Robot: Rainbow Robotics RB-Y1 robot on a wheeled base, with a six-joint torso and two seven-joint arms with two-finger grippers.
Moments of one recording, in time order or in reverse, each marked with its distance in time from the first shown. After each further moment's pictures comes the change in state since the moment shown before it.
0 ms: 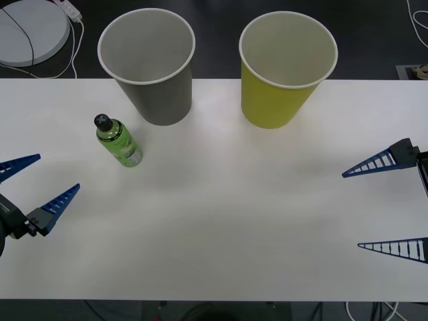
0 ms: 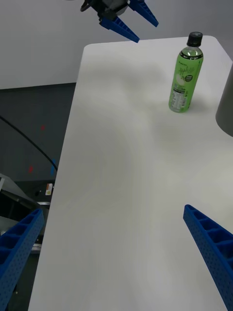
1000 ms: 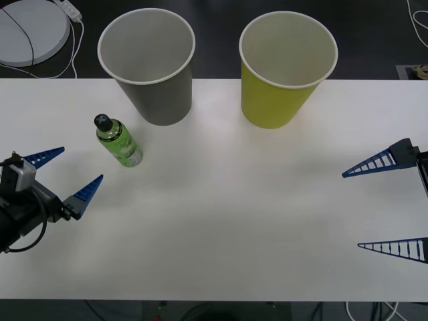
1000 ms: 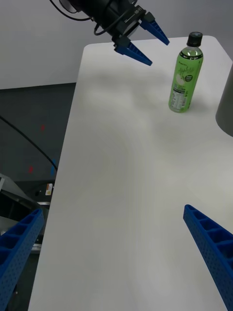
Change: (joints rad) right arm 0.000 0.000 0.000 0.000 0.000 0.000 0.000; left arm -0.184 -0.082 -0.163 0.099 -0.168 0.124 -0.022
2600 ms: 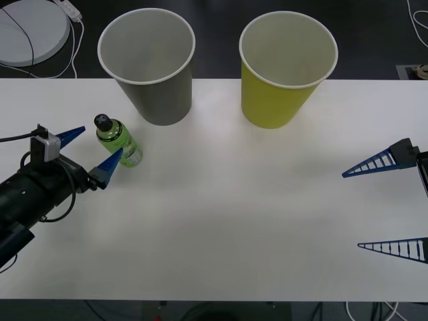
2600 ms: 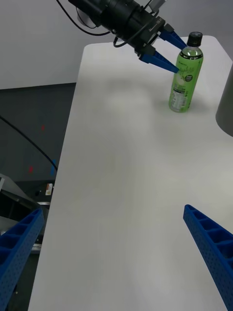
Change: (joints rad) right arm 0.000 0.000 0.000 0.000 0.000 0.000 0.000; left arm -0.209 -0.074 -0.105 0.127 0.016 0.066 0.054
